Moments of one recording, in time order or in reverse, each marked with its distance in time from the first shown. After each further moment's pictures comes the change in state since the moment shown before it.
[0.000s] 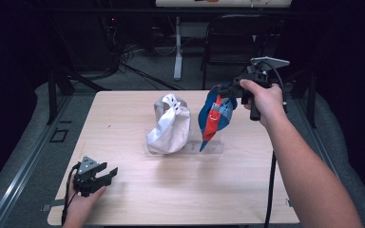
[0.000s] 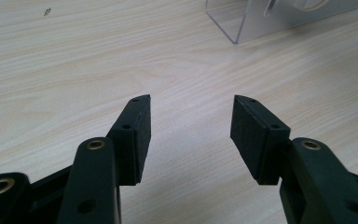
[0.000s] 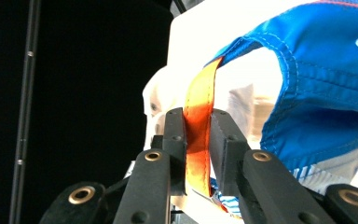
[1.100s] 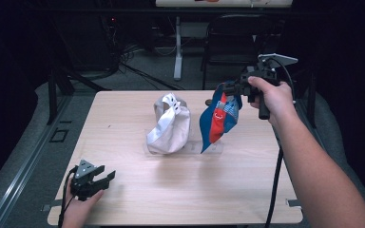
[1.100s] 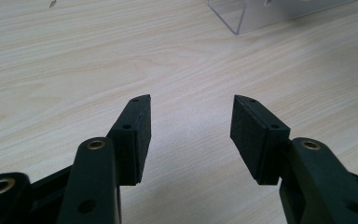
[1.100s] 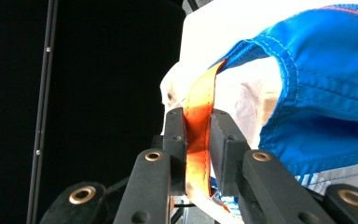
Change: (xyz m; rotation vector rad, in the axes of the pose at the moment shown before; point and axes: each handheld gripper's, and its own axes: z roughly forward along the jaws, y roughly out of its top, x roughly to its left) left arm -0.001 -0.009 -0.007 0.000 0.012 -0.006; right arm 0.005 -0.002 -0.020 0.003 0.048 0.002
